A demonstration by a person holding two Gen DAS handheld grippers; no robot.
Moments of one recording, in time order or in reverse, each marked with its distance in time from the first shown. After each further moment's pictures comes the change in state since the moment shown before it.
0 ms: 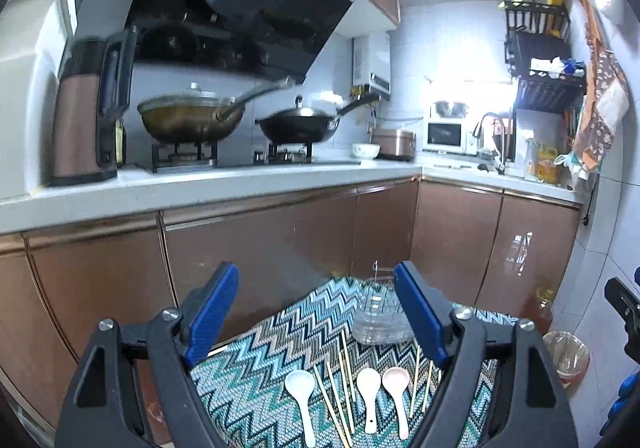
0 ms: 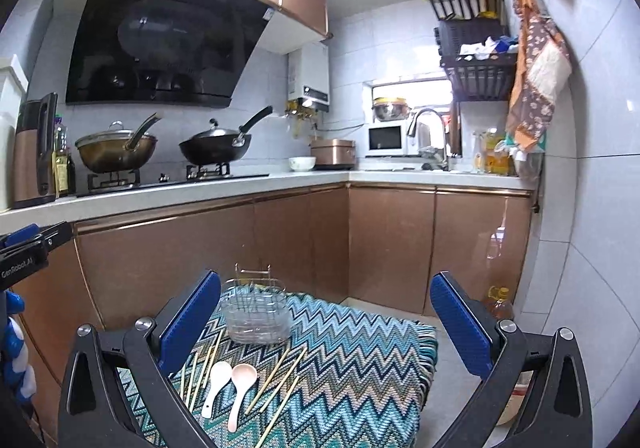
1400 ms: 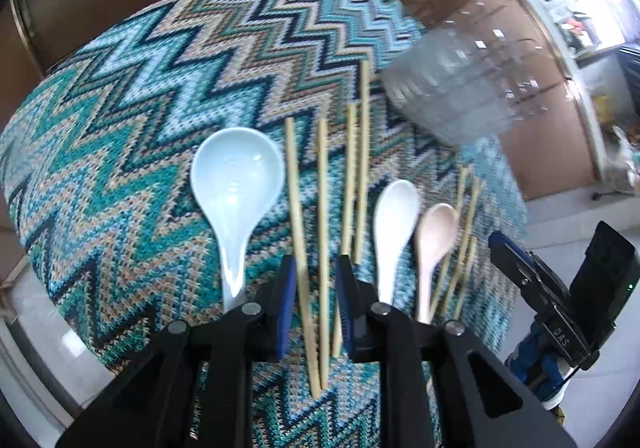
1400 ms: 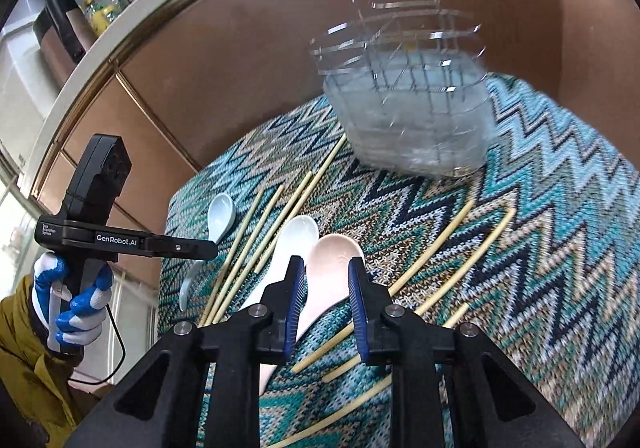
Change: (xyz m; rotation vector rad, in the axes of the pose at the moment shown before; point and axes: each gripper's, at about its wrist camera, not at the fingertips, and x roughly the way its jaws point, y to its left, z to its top) left arm 0.260 0.031 -0.192 -0.413 1.069 -0.172; right arm 0.293 0.071 -0.154 -0.023 0.833 0.766
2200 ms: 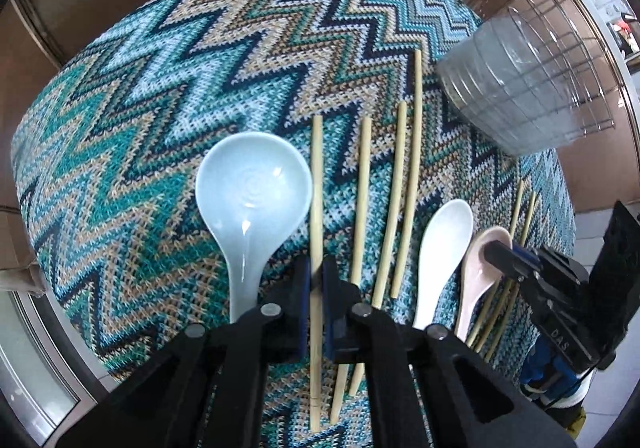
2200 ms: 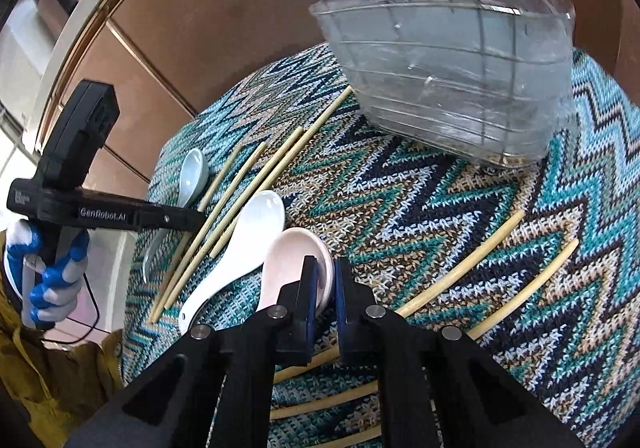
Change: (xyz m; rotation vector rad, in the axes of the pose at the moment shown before) left arm 0.043 -0.013 0.024 -0.062 0.039 0.172; right arm 0.073 -0.025 0.019 -0.123 0.188 0.086
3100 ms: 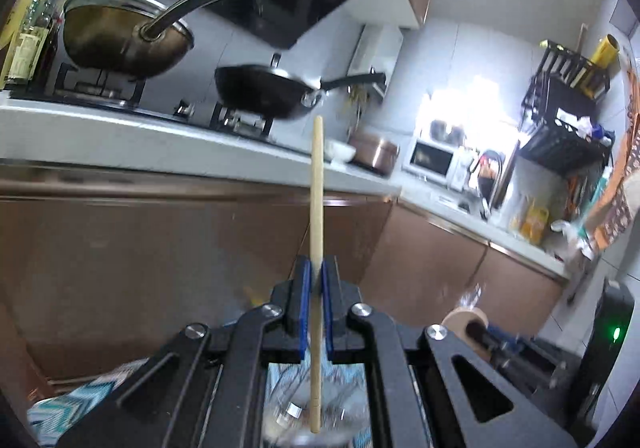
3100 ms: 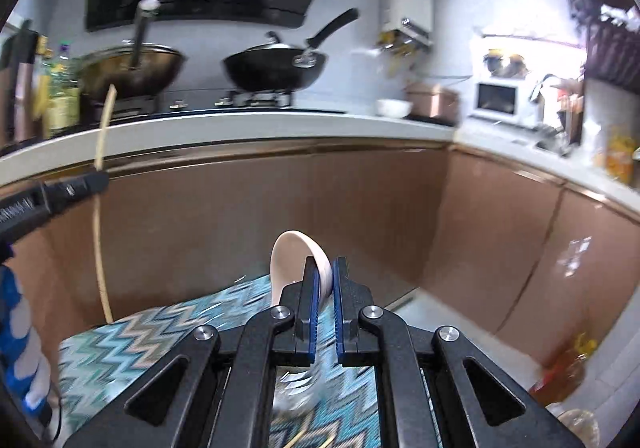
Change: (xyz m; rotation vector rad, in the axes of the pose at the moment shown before) left arm -0.218 -0.110 0.036 0.245 -1.100 -0.302; right arm -0.200 0.053 0.092 -0.016 -0.703 -0.715
